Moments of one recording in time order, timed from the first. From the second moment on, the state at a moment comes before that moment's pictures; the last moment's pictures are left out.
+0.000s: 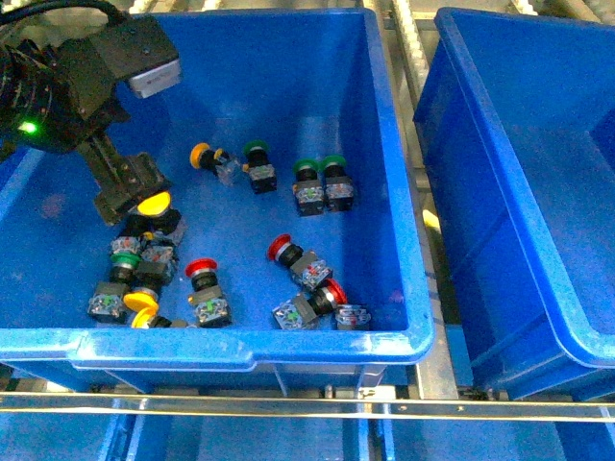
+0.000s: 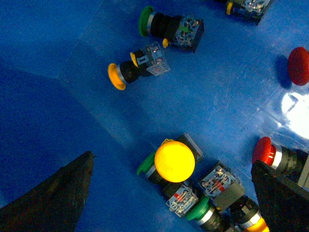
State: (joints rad) left arm -0.14 2.01 1.18 0.13 0.21 0.89; right arm 0.00 0.00 0.02 0.00 0.00 0.00
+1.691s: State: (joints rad) left arm -0.11 2.43 1.57 0.00 0.19 1.08; right arm 0.00 0.00 0.02 0.00 0.00 0.00
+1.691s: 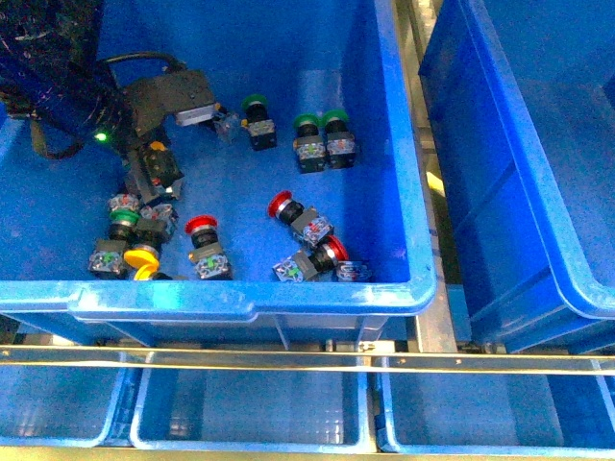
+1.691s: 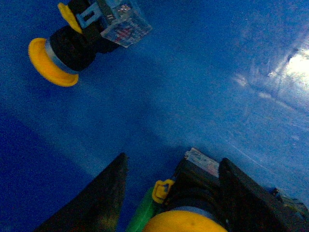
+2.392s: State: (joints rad) left arm -0.12 2.29 1.46 0.01 0.32 0.75; right arm 0.00 0.00 0.02 0.00 0.00 0.00
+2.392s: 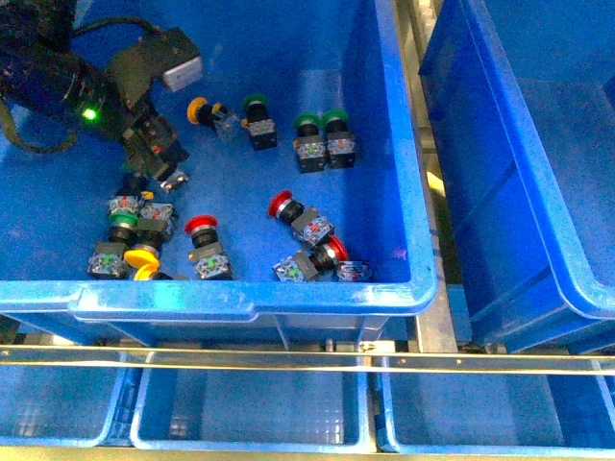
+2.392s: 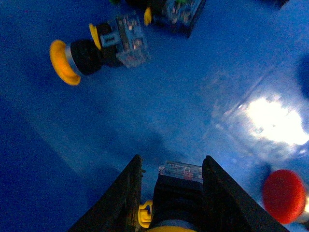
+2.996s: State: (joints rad) left arm -0.13 2.06 1.19 0.06 0.61 0.15; right arm 0.00 0.00 0.02 0.00 0.00 0.00
